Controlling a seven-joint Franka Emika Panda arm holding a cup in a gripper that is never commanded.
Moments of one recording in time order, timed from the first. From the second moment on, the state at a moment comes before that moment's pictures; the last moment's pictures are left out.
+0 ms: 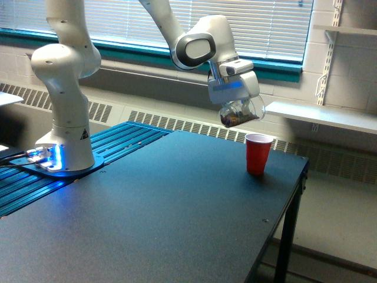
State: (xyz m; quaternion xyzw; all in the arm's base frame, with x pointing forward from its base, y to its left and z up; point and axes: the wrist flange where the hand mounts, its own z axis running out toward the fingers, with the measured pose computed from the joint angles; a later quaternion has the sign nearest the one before) arm 0.459 0.181 0.327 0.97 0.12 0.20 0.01
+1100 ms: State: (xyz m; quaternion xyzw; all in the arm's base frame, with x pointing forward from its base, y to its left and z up) arm 0.464 0.213 0.318 0.97 0.16 0.16 0.04
